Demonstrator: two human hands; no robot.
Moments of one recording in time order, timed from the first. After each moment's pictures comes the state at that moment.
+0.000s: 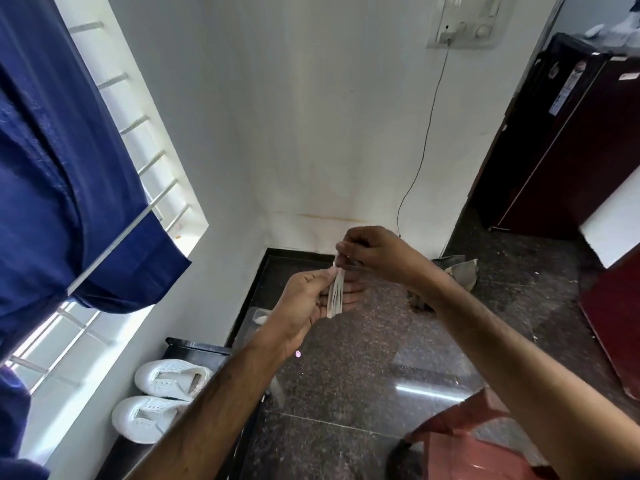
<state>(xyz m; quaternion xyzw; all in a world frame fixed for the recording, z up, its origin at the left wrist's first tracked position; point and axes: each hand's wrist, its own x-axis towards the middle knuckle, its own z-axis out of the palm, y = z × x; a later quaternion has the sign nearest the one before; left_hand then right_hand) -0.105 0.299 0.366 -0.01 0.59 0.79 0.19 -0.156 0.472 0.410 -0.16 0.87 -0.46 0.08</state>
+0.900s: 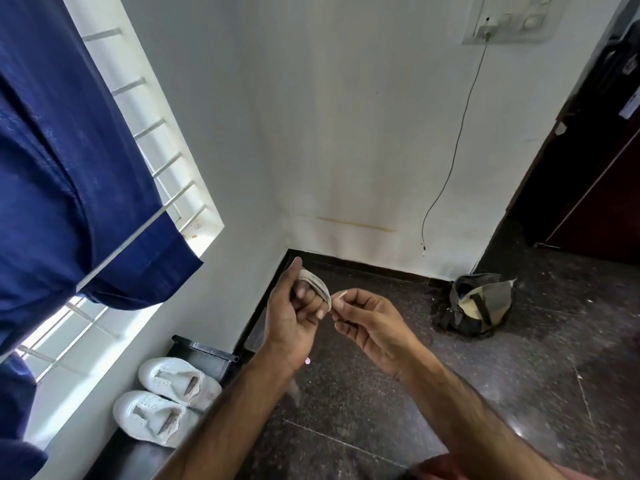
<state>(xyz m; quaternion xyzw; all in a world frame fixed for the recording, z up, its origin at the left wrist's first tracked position) -0.146 0.355 0.362 -0.14 0.39 0.91 -0.01 -0.157 0.497 0.330 0.01 0.46 -0.85 0.26</state>
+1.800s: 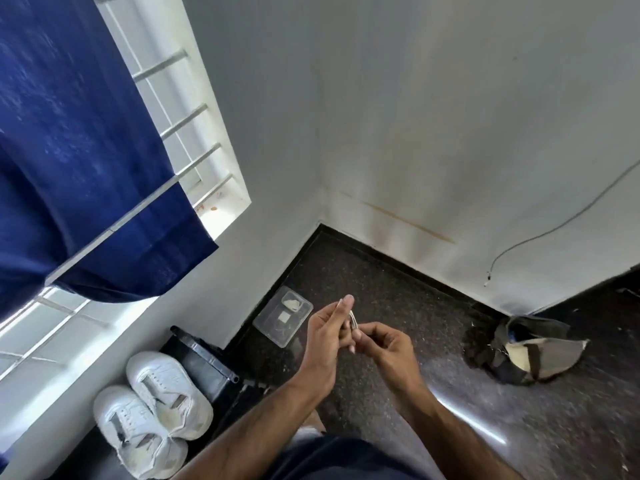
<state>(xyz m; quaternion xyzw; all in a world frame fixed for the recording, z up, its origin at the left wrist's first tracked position) -0.346 0.293 0.233 -0.26 0.52 0.82 -0.01 -0.365 0.419 0.223 0.01 0.69 -0.68 0.26</state>
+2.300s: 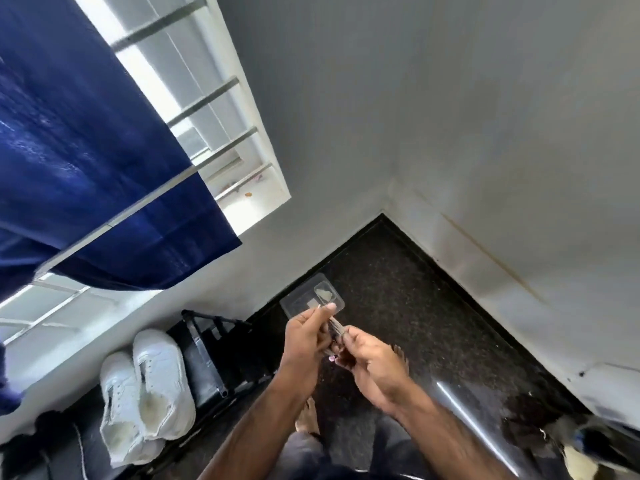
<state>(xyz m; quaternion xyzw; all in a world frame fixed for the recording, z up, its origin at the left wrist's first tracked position) -0.516 0.215 0.176 -0.50 0.45 0.74 -0.08 -0.576 0.330 0.140 0.00 0.49 -0.64 0.59</state>
